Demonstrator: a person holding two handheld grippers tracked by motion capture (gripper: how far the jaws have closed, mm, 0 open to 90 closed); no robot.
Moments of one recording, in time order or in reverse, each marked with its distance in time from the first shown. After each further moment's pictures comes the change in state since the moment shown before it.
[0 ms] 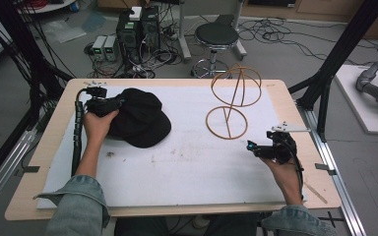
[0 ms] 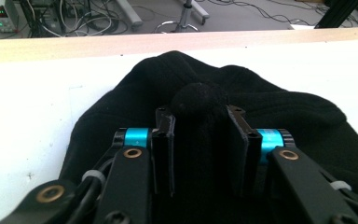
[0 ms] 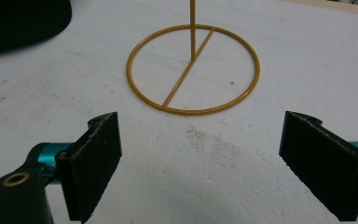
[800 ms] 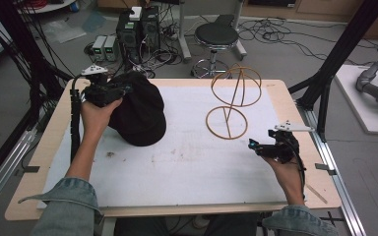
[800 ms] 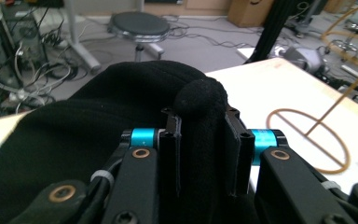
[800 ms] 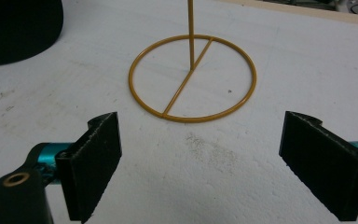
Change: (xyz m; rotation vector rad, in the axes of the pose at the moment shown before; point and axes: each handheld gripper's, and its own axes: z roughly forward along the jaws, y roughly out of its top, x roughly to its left) left arm -0.054 0.050 -0.055 -0.119 -0.171 0.111; right arm -0.002 0.004 -0.007 -0.027 0.006 0.012
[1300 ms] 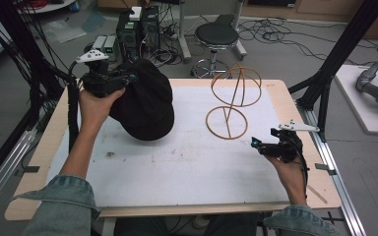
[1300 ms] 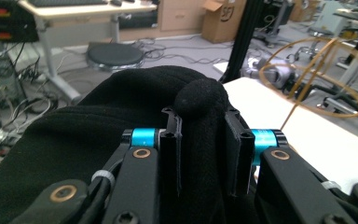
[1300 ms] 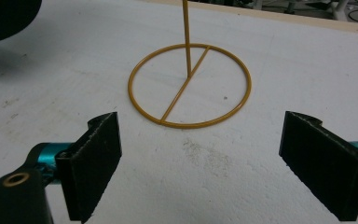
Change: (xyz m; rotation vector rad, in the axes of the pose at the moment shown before) left arm -0.037 0.047 -0.026 -0.081 -0.102 0.084; right arm -0.004 0.002 -0.007 -0.029 0.006 0.016
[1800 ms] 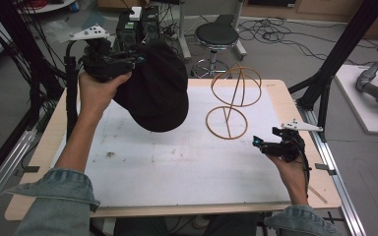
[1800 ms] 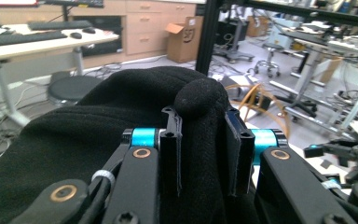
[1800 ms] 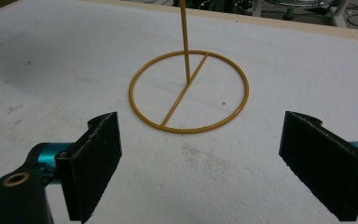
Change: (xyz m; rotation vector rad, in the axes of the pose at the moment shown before) left arm -0.034 0.053 -0.010 -0.069 -0.145 0.050; right arm -0.002 0.002 -0.004 -0.023 0.003 0.008
